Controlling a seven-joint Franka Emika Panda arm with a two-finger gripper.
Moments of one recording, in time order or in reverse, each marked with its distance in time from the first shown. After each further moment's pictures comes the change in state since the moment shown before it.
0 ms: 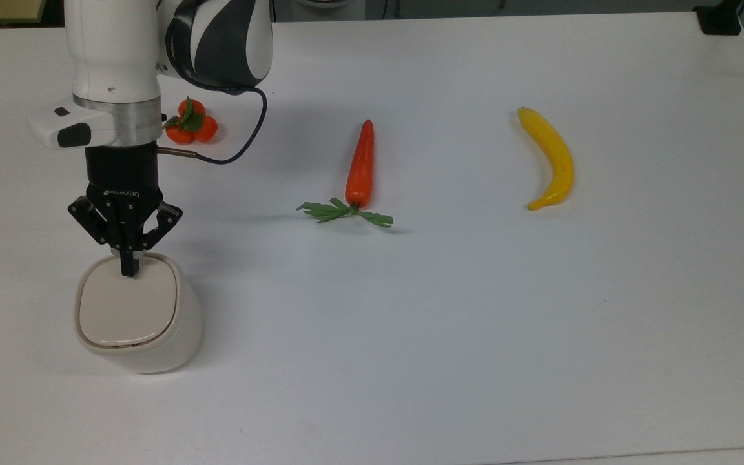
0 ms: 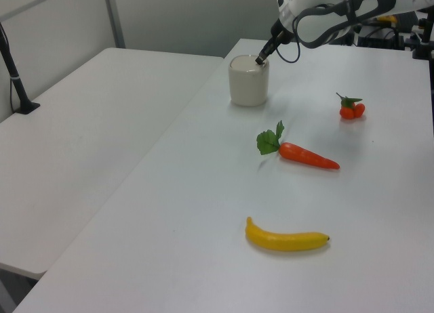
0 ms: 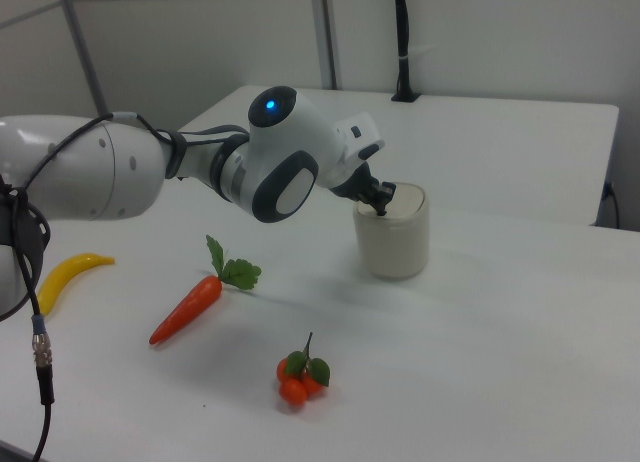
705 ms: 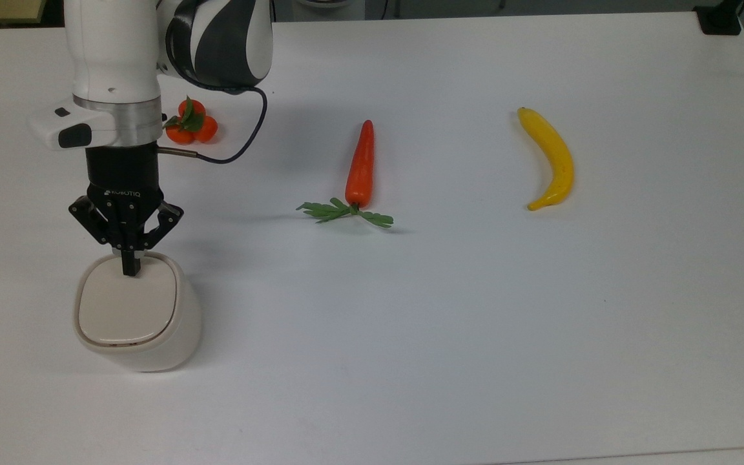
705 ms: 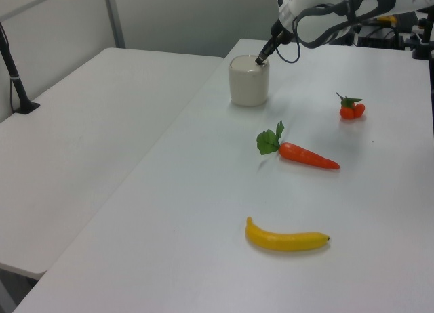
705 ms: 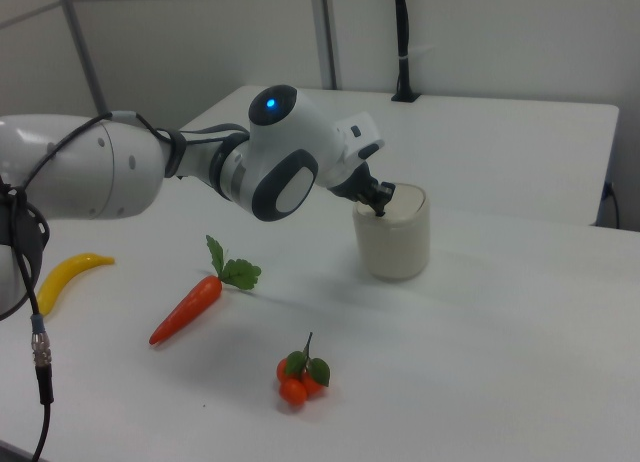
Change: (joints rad) arm 0.000 -0.003 0.000 0.002 0.000 -0.016 -0.005
